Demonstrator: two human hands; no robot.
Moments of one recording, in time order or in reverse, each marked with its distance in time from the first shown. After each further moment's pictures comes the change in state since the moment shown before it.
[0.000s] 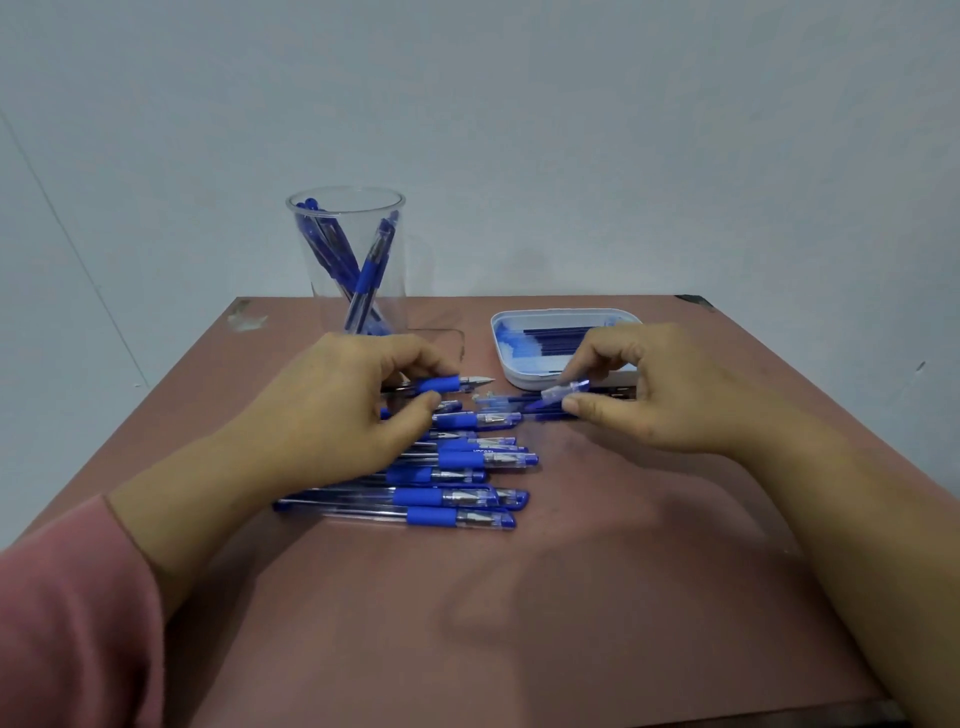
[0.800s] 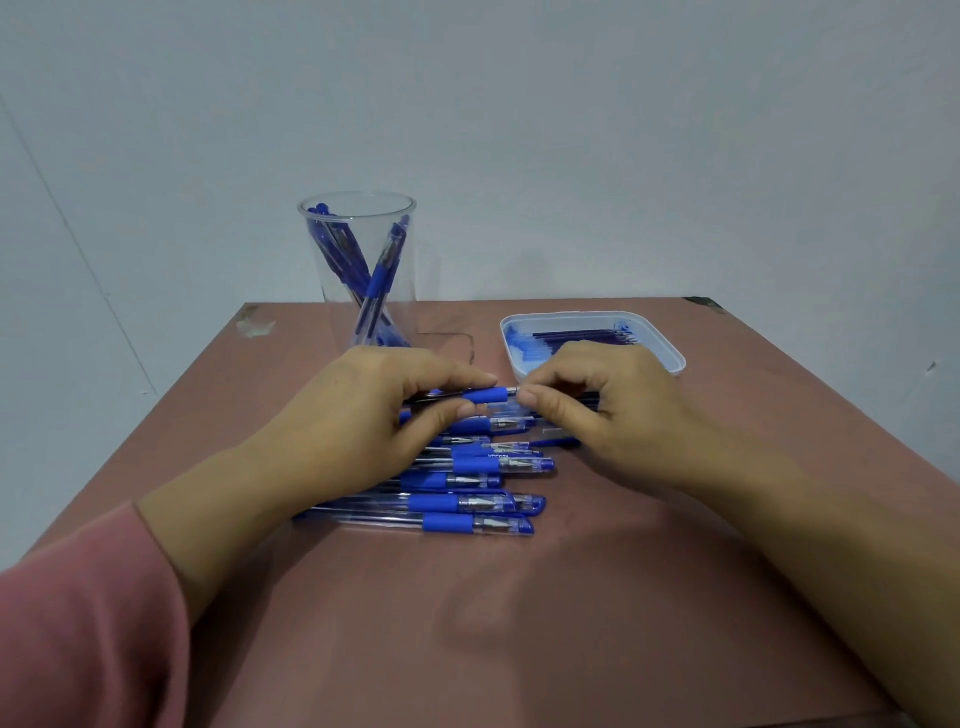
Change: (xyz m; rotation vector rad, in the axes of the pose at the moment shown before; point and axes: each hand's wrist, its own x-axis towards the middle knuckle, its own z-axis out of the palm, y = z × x) left_hand 0.001 -0.001 0.005 -0.014 0.008 0.168; right_hand 0.009 -0.014 0.042 0.101 0.135 -0.096
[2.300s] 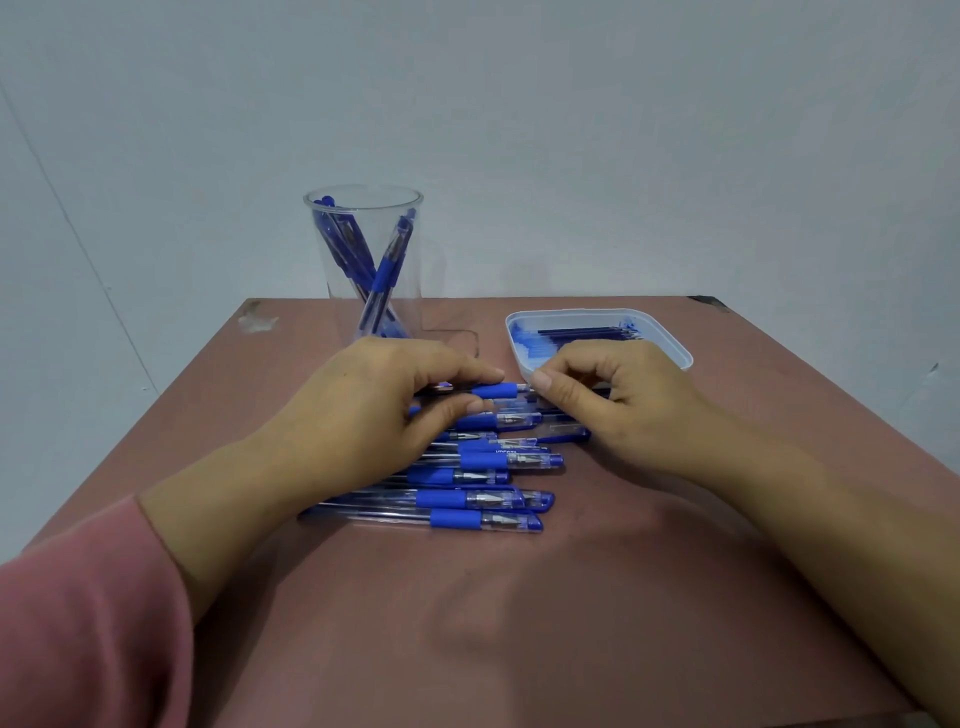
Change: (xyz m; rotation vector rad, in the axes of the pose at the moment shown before) left_hand 0.001 0.002 -0.001 0.029 0.027 0.014; right_hand 0.000 -0.004 -0.002 0.053 -0.048 0.115
